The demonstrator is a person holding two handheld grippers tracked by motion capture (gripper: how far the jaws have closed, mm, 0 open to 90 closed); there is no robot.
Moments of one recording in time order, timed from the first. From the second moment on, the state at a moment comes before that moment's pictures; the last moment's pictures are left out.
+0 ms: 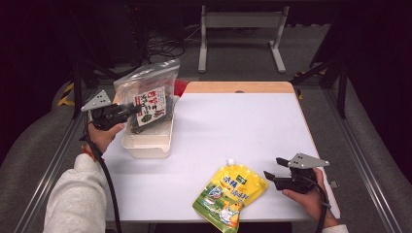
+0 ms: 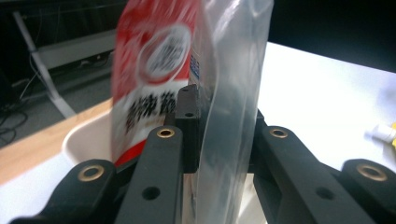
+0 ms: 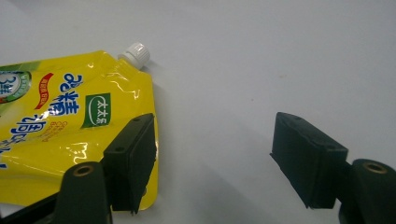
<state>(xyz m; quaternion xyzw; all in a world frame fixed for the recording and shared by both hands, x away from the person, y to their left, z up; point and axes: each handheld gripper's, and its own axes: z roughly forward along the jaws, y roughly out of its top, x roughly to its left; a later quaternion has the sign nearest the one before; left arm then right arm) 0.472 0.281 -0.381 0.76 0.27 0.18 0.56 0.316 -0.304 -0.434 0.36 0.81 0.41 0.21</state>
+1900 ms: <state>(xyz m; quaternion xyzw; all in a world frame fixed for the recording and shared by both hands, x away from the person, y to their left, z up) 0.360 0.281 -0.374 0.73 0.32 0.27 0.54 0.303 -0.292 -0.436 0.35 0.83 0.41 0.15</state>
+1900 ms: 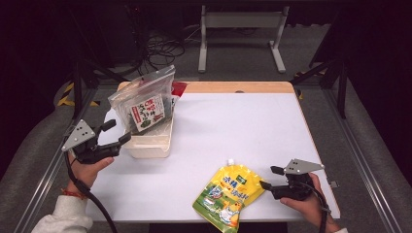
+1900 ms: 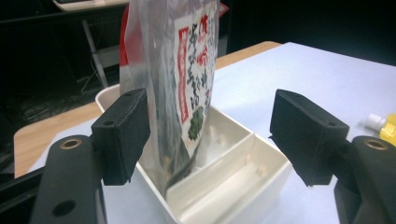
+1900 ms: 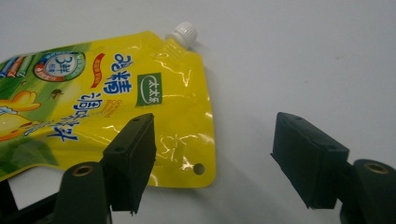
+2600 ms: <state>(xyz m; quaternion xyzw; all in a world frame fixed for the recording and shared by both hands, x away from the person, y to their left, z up) 0.309 0.186 -0.423 0.83 0.21 0.13 0.50 0.303 -0.281 -0.456 0.35 0.84 0.41 0.05</state>
